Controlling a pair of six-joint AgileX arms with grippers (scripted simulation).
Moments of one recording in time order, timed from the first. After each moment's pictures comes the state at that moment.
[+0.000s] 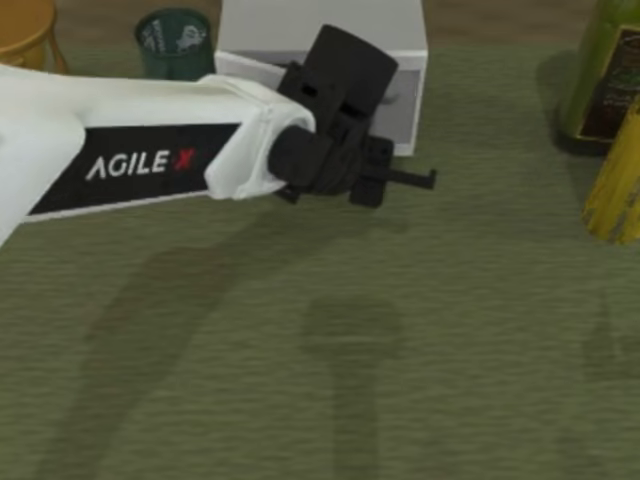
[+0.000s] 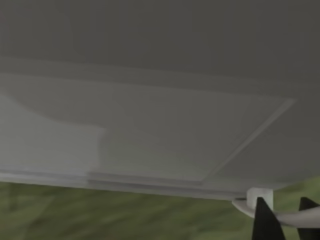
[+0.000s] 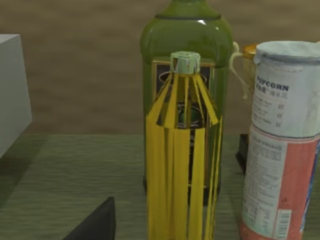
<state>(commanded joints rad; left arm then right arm) -0.68 2.01 1.39 -0.25 -0.19 -0.27 0.00 0.00 0.00 0.00 0.00 0.00</state>
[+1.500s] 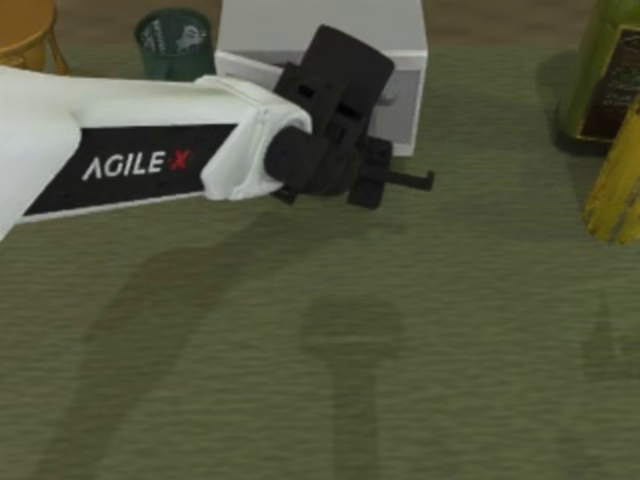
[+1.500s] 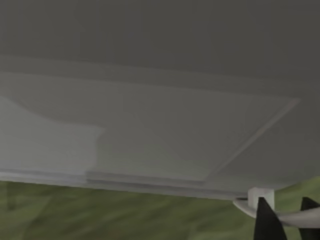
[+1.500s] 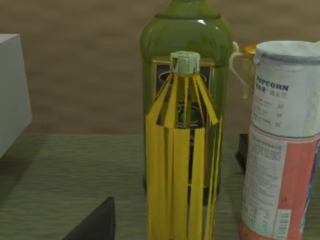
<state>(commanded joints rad) -0.67 2.01 1.38 -0.25 -0.19 -0.26 0.00 0.00 0.00 0.00 0.00 0.00</state>
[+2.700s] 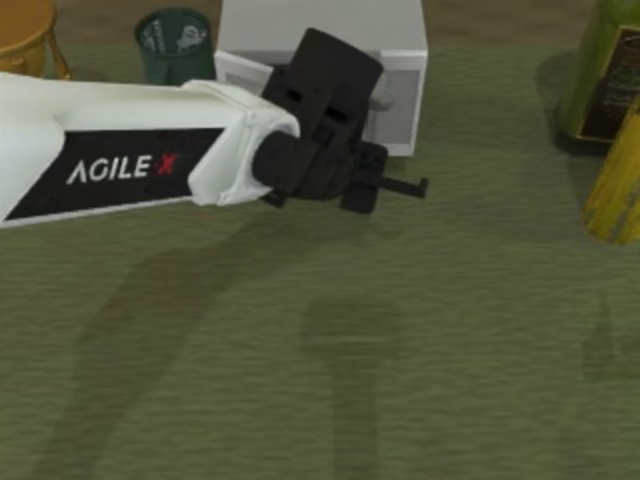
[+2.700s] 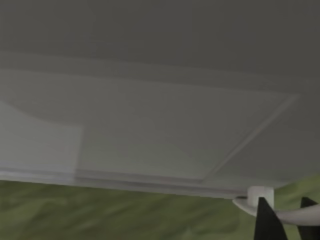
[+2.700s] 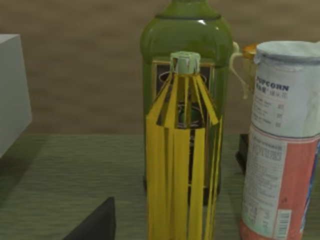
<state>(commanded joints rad) -0.66 1.98 1.34 -0.22 -0.15 -0.22 0.00 0.00 0.00 0.00 0.00 0.00</state>
